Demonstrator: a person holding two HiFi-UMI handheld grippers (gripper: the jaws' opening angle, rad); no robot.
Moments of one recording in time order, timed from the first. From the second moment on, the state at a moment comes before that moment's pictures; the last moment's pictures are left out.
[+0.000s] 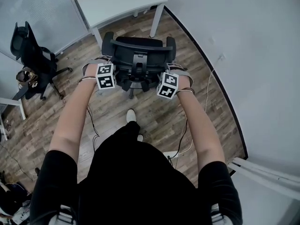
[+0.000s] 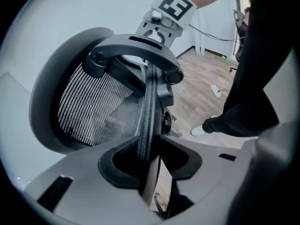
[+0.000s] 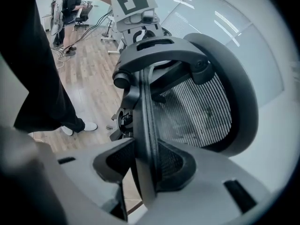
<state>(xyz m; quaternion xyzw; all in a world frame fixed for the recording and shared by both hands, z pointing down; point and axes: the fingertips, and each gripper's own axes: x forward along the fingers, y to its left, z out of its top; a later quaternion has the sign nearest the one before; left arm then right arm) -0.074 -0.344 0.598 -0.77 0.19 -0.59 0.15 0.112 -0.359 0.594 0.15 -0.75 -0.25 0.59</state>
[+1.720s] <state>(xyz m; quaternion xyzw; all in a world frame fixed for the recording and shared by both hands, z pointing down) 0.066 -0.497 0.601 -0.74 0.29 -0.61 0.02 0.233 -0.581 0.597 0.02 -0.77 -0.33 0.54</state>
